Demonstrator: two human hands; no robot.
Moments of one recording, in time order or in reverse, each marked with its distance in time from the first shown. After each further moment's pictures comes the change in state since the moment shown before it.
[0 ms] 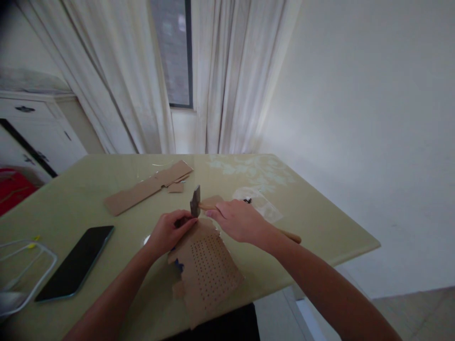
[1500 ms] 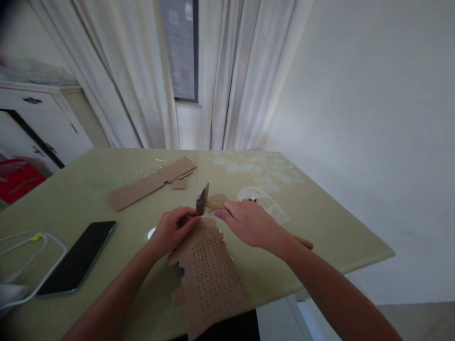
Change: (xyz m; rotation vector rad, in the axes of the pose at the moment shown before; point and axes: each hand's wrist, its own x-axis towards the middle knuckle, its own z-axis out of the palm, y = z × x) left_hand 0.001 0.005 -0.001 0.030 0.018 0.002; right_hand -0.002 0.005 0.000 0.100 -0.022 0.048
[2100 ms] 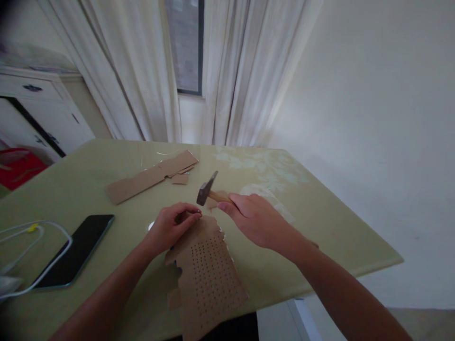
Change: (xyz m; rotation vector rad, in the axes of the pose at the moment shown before) left_hand 0.000 0.005 -0.001 -0.051 0.007 -0.020; right_hand 0.002 0.011 -0.007 0.143 0.074 -0.024
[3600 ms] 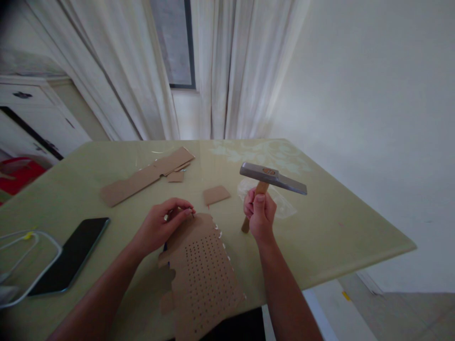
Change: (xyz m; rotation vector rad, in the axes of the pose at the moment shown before) left_hand 0.003 -0.002 -0.008 0.017 -0.025 -0.015; right_hand 0.014 0.061 0.107 1.249 0.939 -0.214
